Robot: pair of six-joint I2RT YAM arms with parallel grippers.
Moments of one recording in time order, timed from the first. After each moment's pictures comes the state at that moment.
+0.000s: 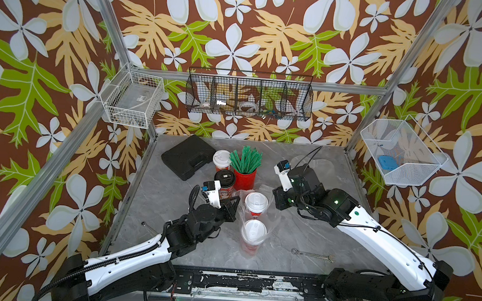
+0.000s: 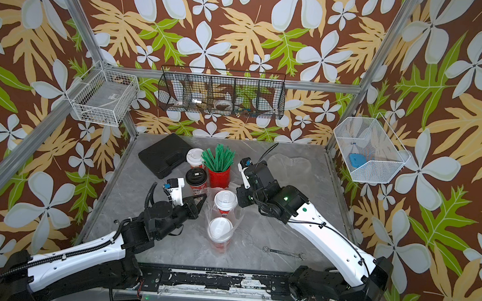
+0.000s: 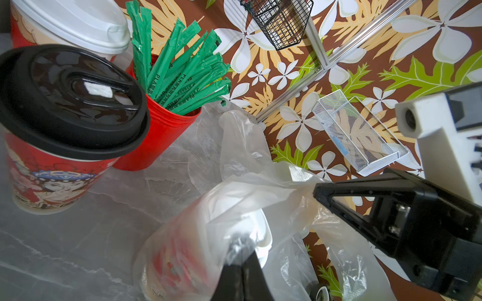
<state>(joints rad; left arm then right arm) -0.94 0.89 0.52 0.17 -0.31 -0.91 0.76 1.24 1.28 -0.80 0.09 0.29</state>
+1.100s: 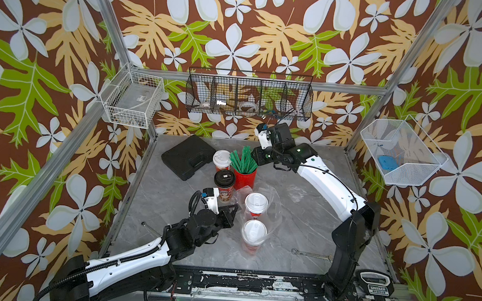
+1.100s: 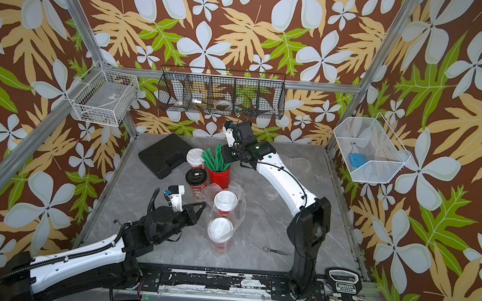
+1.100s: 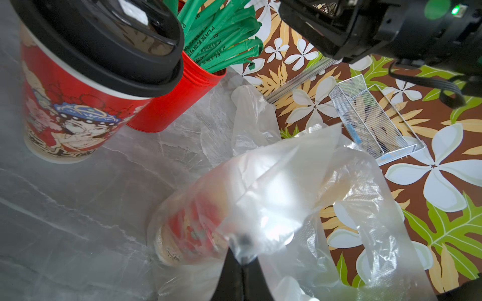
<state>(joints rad) -0.94 0.87 0.43 0.15 -0.27 -1.01 0.58 1.91 1.93 -0.75 -0.10 0.14</state>
